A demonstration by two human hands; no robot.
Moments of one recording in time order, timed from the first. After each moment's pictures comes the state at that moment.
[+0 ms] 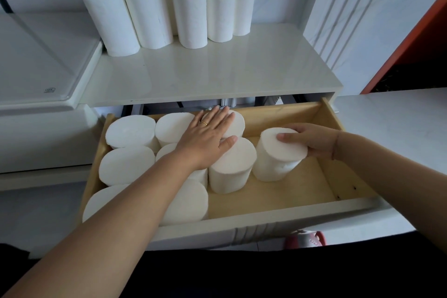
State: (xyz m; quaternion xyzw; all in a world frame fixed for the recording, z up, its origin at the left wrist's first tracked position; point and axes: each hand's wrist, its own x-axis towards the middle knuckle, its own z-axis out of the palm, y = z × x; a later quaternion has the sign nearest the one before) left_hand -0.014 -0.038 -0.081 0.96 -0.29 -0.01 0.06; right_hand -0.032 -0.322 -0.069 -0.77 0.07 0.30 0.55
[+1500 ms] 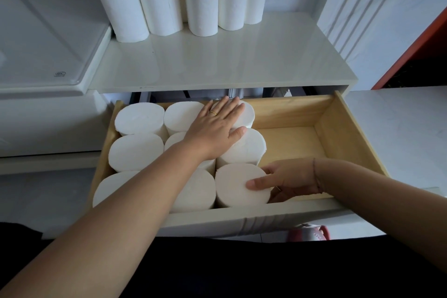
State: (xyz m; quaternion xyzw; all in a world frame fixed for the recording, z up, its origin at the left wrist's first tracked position) left_hand -0.018 -0.039 -0.079 0.96 -0.28 0.00 0.07; right_hand -0.096 -0.228 -0.068 -0.67 0.09 0.53 0.51
